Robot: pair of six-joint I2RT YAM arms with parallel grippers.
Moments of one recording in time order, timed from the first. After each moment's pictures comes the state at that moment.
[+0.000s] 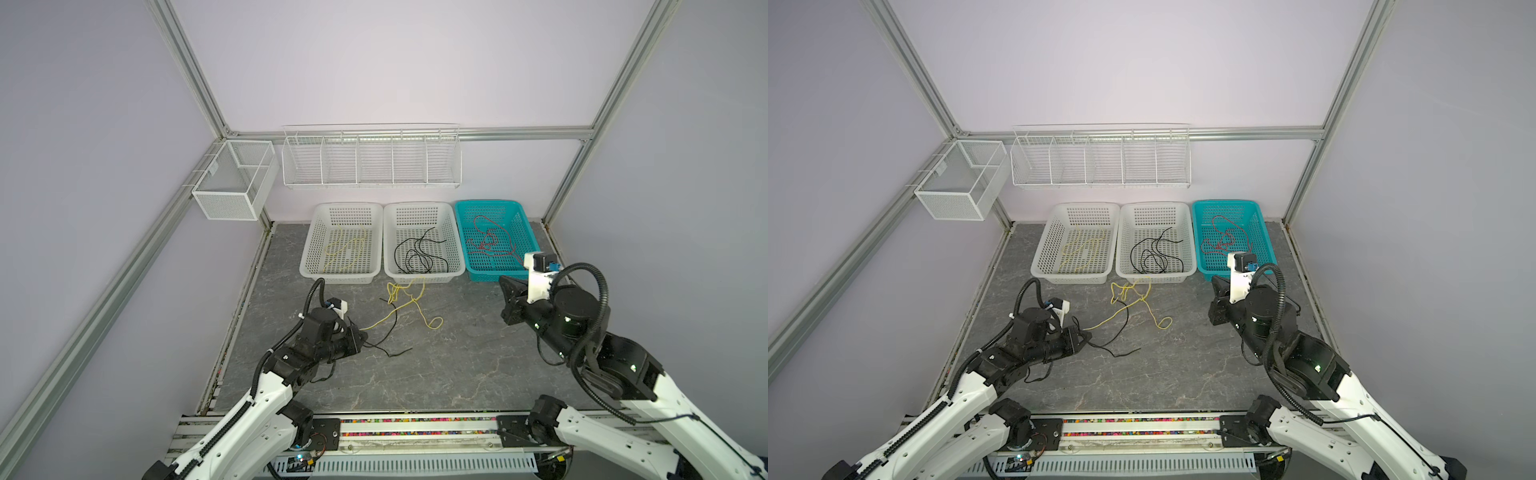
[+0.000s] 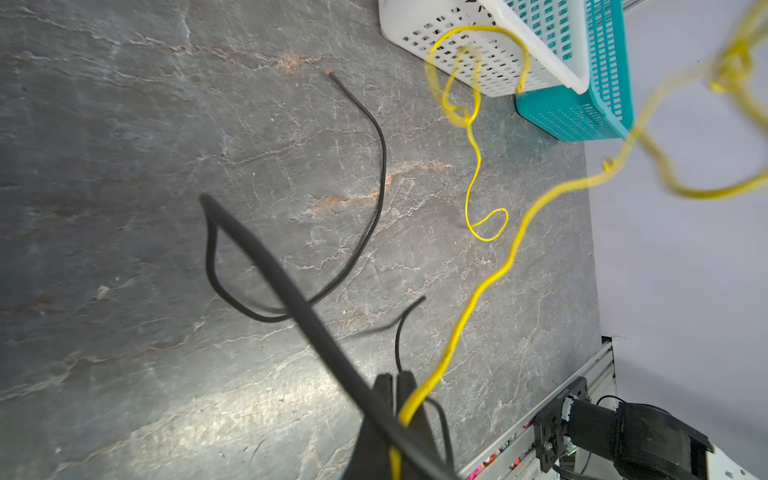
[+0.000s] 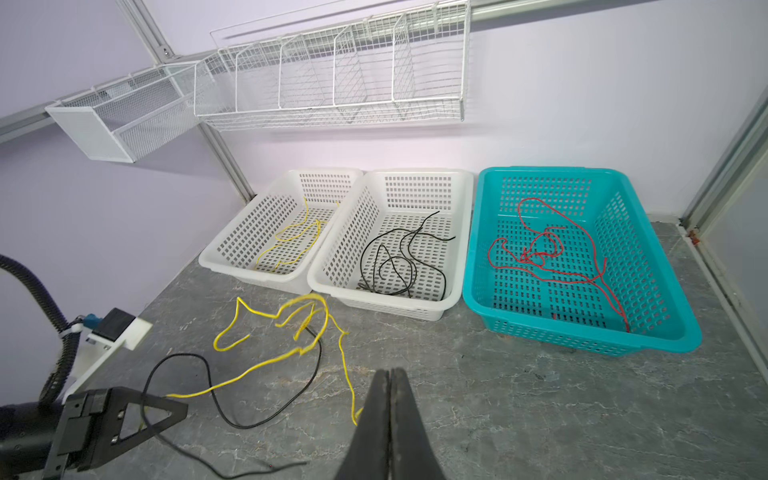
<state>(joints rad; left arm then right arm) -0.53 0.77 0.48 -0.43 0.29 -0.74 0.83 0.73 1.04 -0.61 0.40 0.32</state>
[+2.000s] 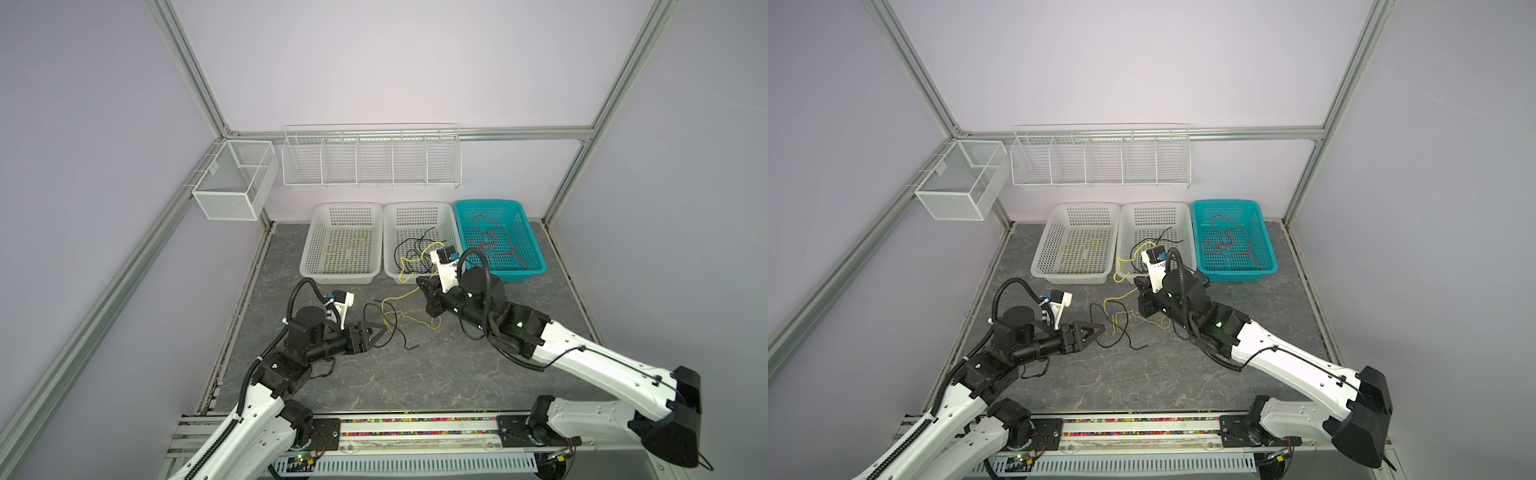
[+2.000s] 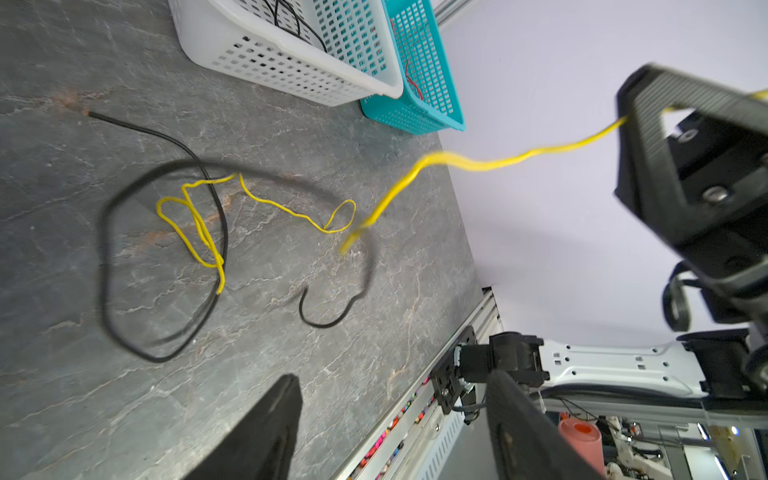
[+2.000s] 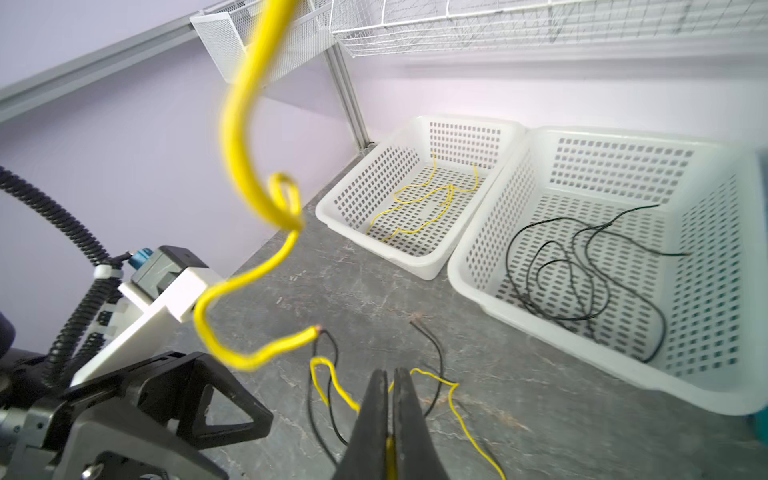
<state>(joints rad) -0.53 0.66 0.52 -0.30 0.55 -0.77 0.95 1.19 1.08 -0.20 0.19 0.30</state>
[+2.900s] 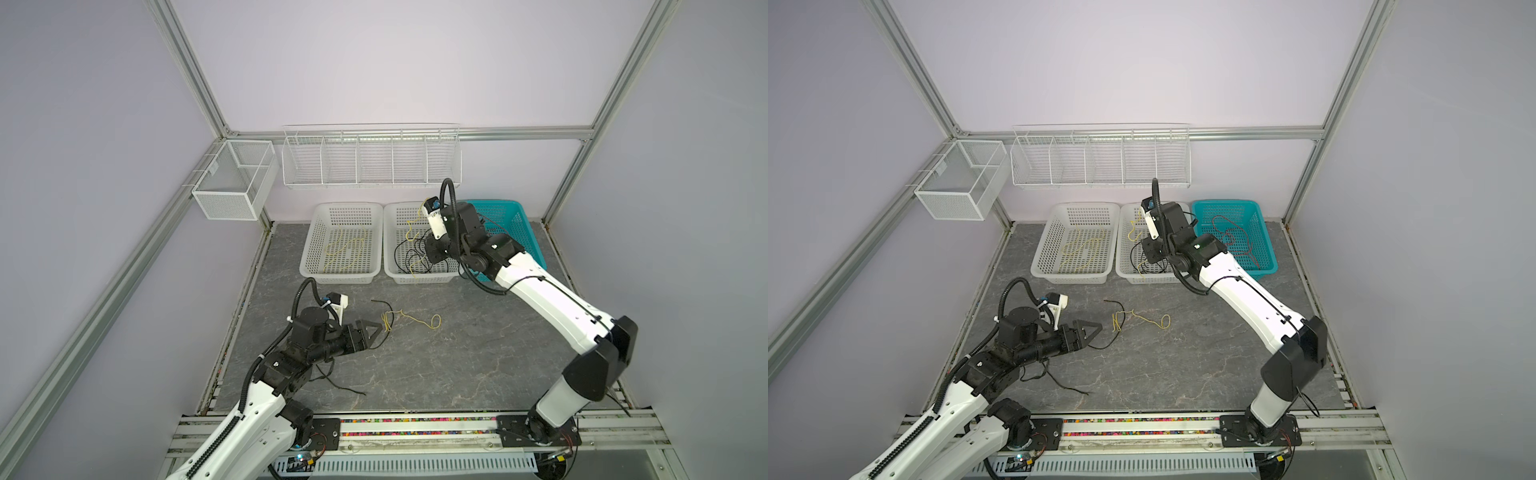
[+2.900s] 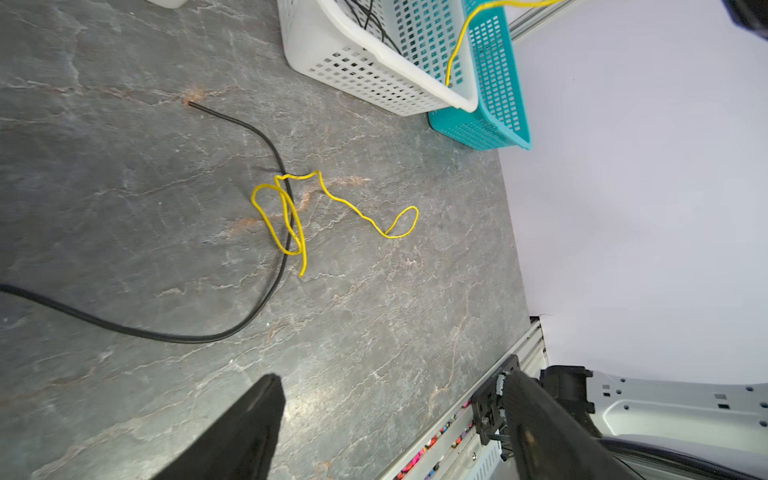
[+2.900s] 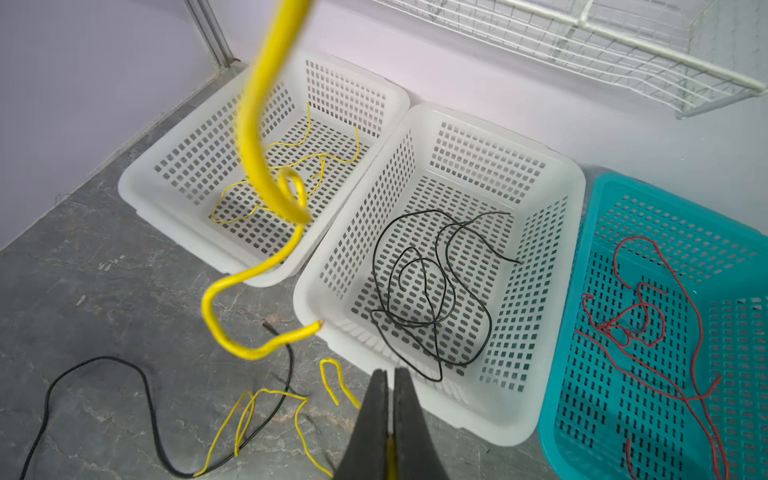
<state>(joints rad) -0.53 0.69 0.52 -0.40 0.39 -0.77 0.65 1.72 1.77 -0.69 0.13 0.07</state>
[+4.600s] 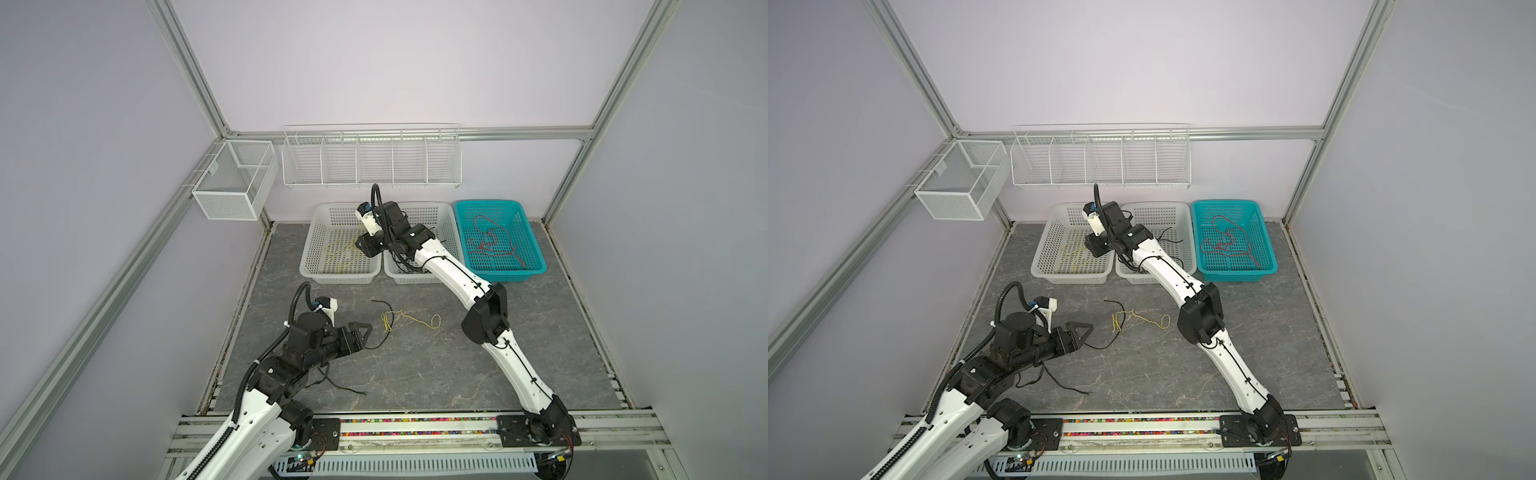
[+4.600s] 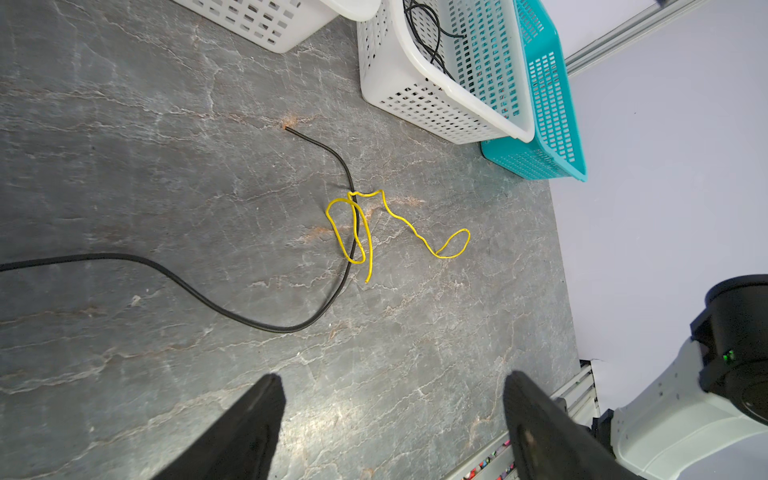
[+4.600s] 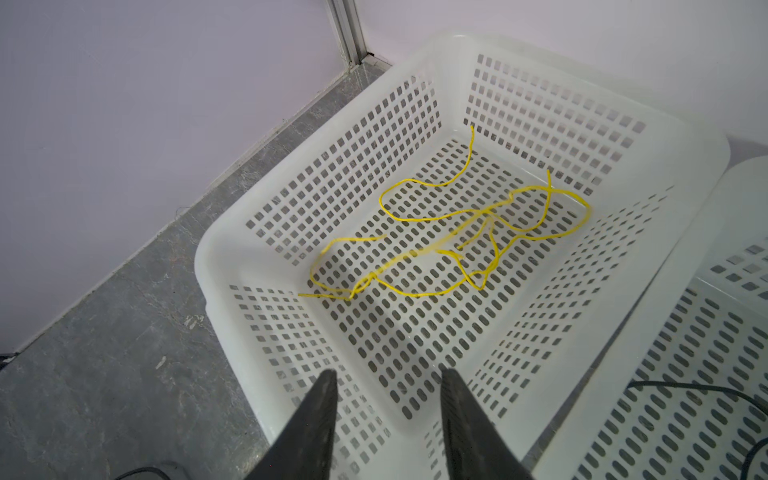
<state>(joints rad) -0.53 0.61 0.52 -0.50 0.23 -0.77 0.74 2.56 2.66 -0.75 -0.17 0.10</state>
